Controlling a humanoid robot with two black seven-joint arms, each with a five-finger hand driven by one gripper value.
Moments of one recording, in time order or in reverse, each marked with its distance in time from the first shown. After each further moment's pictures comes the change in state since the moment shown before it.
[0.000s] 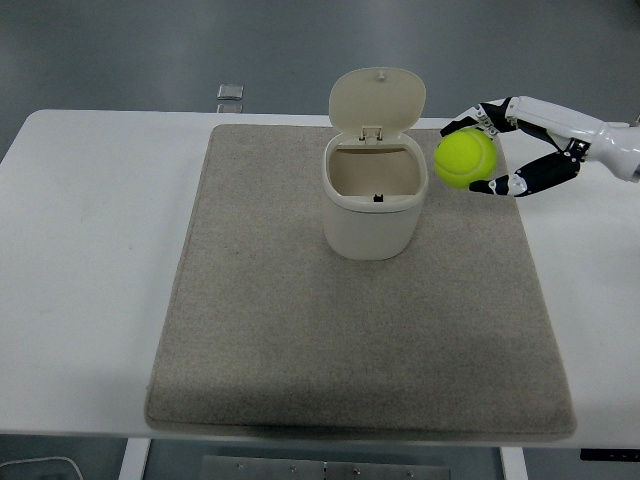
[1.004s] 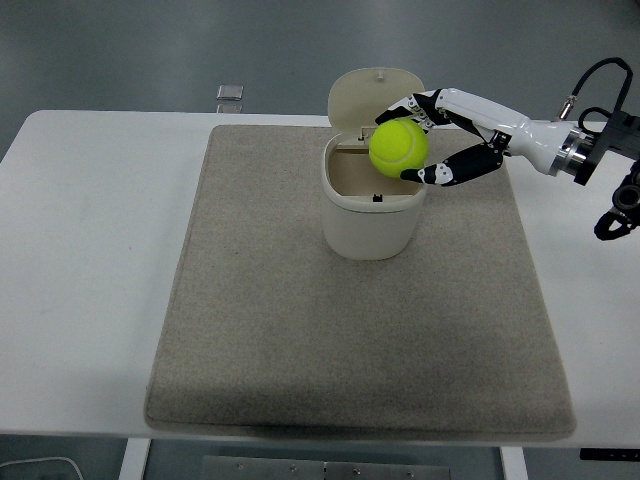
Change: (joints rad) left arm 0.000 0.000 0.000 0.000 0.000 0.000 0.000; right arm 0.002 0.183 0.042 -0.017 0.004 -0.077 -0.169
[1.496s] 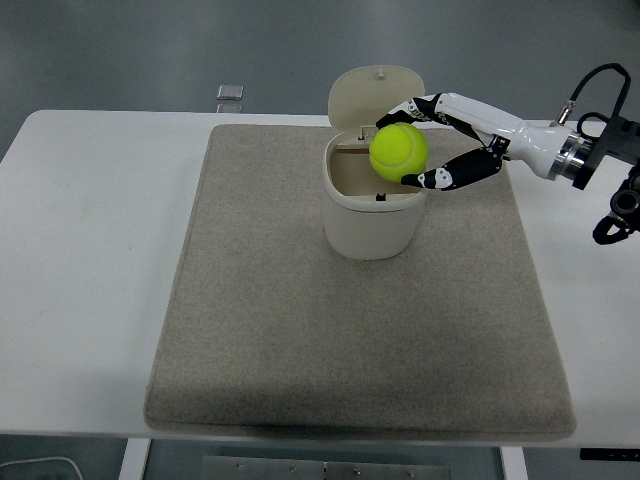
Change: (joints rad) left arm 0.000 0.000 0.000 0.000 0.000 0.000 0.000; right arm -0.009 0.000 -0.003 0.000 0.001 0.004 0.000
